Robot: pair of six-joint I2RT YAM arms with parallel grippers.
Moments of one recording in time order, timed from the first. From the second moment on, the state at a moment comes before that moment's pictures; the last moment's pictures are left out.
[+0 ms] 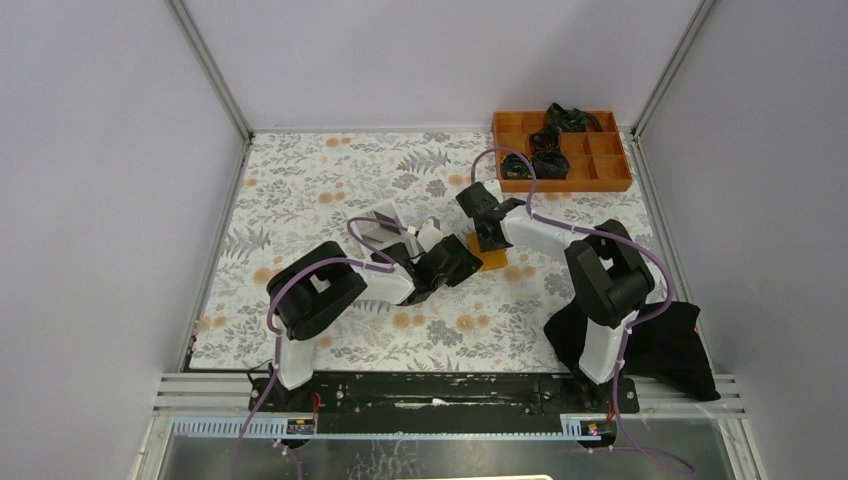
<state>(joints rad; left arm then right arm) -0.90 1.95 0.91 0.34 -0.24 -1.32 0.61 1.86 1.23 -0.54 0.45 0.36</state>
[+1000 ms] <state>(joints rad) -0.90 1.95 0.90 0.36 -0.24 -1.32 0.61 1.87 1.23 -0.55 0.50 0.36</state>
